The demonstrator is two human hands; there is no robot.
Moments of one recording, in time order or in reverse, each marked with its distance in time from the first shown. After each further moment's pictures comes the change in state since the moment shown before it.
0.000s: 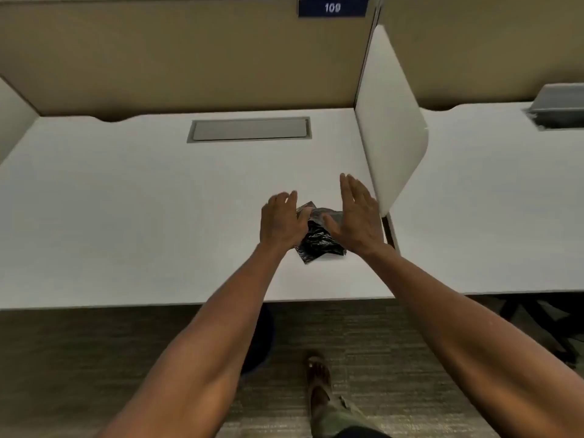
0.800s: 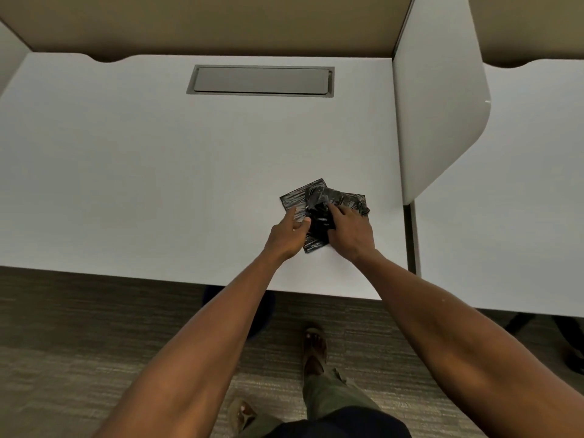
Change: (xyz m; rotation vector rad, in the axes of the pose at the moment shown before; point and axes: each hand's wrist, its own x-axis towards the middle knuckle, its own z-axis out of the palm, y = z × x) left_hand 0.007 -0.023 0.079 -0.642 -0.327 -0.547; right_hand 0.022 0.049 0.114 -0.034 -0.387 -0.012
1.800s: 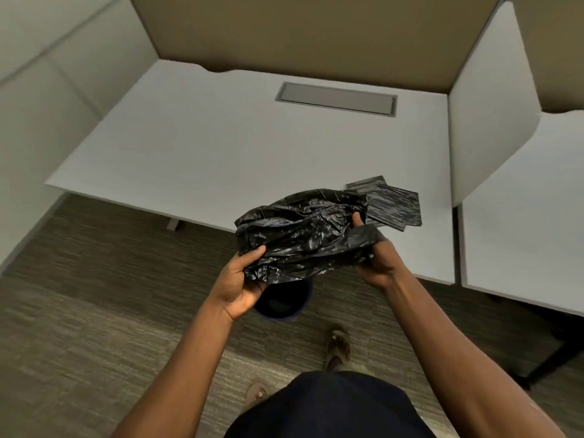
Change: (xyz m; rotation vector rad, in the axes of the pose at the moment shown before) left_hand -0.264 -0.167 -0.145 -1.273 -0.099 0.068; right_hand -0.185 -0.157 -0.040 1.968 -0.409 0.275
